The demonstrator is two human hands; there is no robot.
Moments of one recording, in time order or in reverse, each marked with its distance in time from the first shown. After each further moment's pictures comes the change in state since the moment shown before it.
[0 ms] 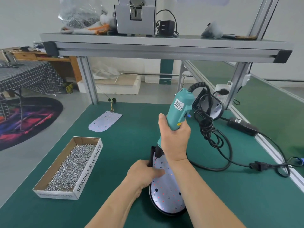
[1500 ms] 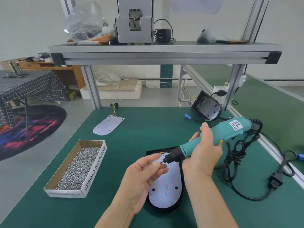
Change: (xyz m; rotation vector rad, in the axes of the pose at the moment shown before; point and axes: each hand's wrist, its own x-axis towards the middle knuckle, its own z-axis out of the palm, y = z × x) left_hand -0.057 -0.005 -0.005 -0.790 -0.113 0.296; right_hand -0.019 -0.056 -0.050 0.433 0.521 0.397
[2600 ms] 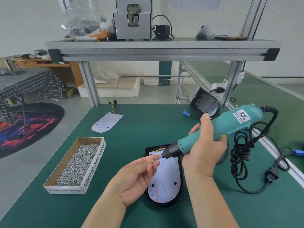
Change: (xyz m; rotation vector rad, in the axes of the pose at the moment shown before) left_hand 0.008 0.015 -0.014 -0.284 -0.034 -0.388; right_hand -0.021 -0.017 0.006 0.011 -0.142 -0.163
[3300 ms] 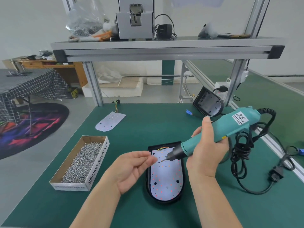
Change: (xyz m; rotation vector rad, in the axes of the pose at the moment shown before) left_hand 0.002 0.021 -0.007 0.205 0.128 0.156; right_hand 0.005 0.010 -0.015 -0.094 0.032 -0.004
